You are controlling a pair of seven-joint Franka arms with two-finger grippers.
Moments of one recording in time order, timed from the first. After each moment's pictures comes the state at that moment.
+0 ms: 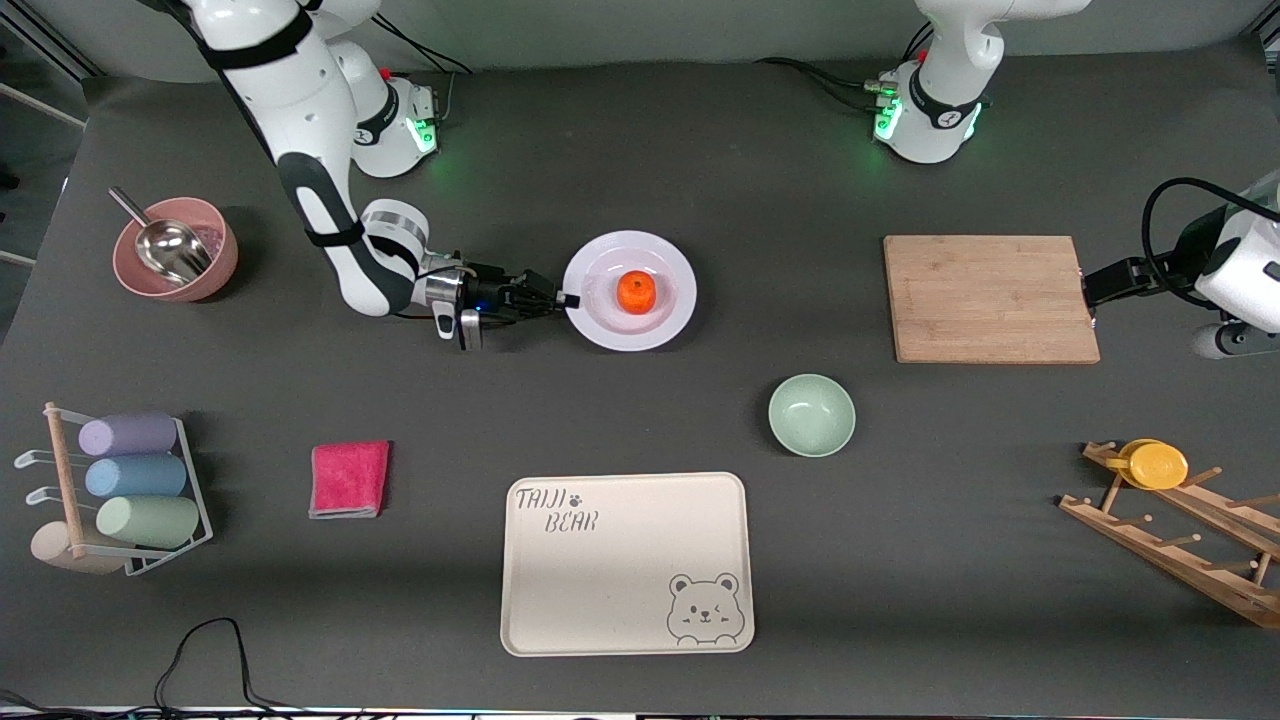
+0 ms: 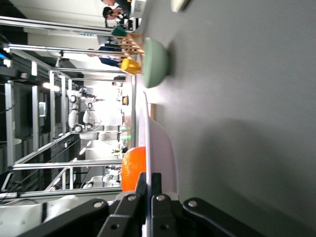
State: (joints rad) left arm -0.03 0.07 0.01 -1.58 0.03 1.49 -0.14; right arm 0.44 0.39 -0.06 -2.47 1.99 1.90 -1.35
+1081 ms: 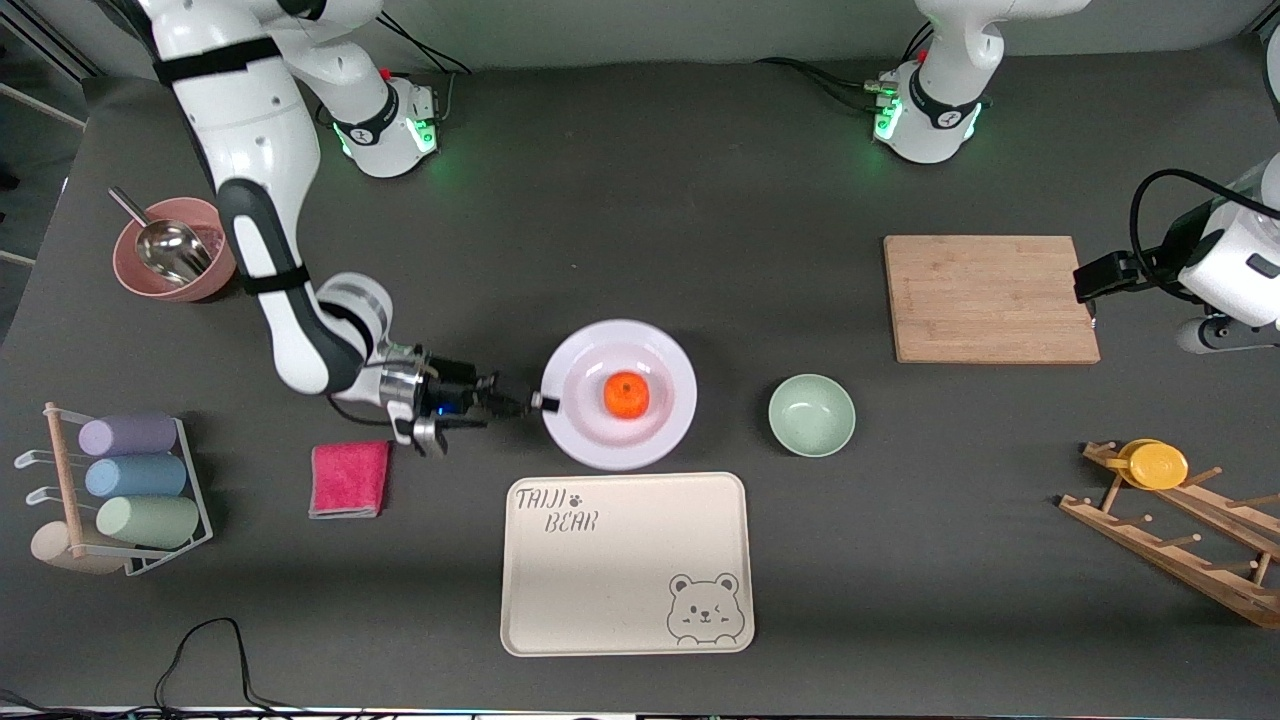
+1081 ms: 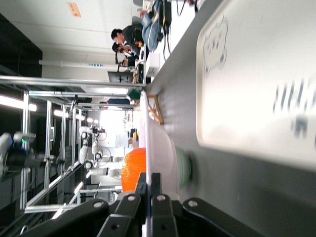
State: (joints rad) left arm -0.03 0.07 -0.02 -1.56 0.04 1.48 -0.14; right arm 0.37 0.74 -0.18 -1.71 1.85 1.92 -0.91
